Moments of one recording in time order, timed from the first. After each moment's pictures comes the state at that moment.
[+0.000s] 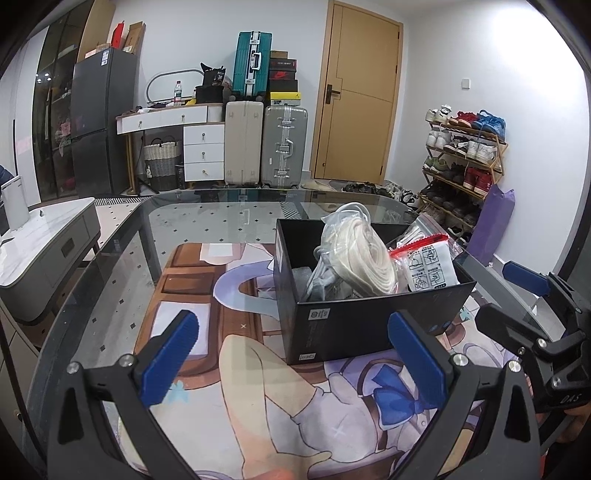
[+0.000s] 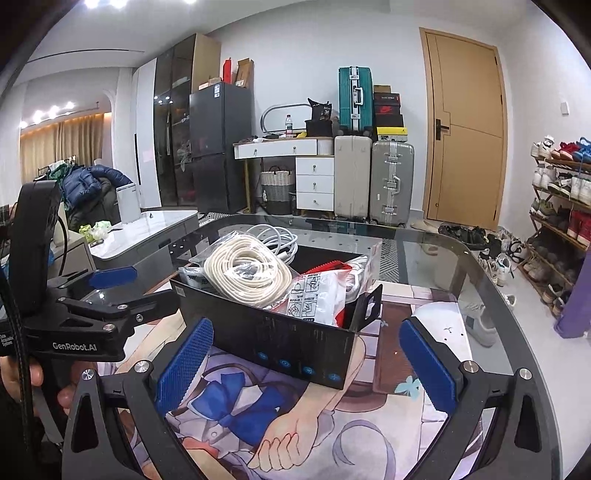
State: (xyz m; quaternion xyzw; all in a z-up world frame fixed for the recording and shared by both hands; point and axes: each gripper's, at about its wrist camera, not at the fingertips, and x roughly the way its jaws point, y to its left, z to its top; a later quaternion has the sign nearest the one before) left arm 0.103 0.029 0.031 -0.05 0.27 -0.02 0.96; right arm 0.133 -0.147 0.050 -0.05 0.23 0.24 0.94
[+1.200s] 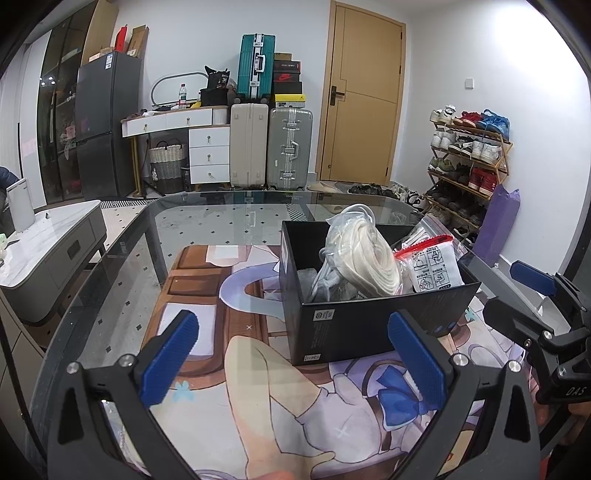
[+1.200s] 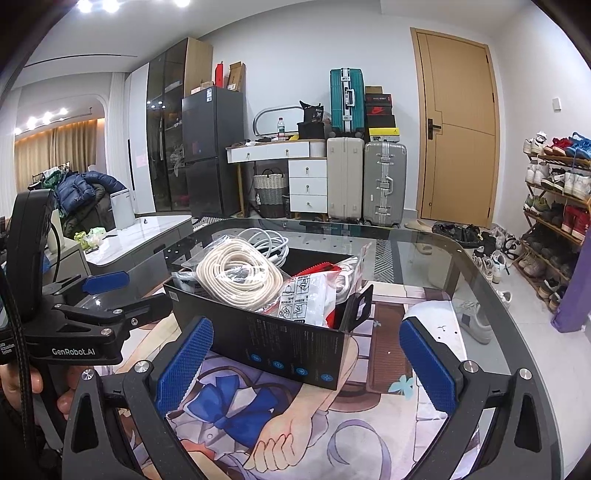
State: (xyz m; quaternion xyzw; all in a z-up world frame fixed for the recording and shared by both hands) left arm 0.100 0.030 0.030 -0.05 0.27 -0.01 0.96; right arm 0.131 -0.153 0.050 -0.04 0.23 0.23 0.95
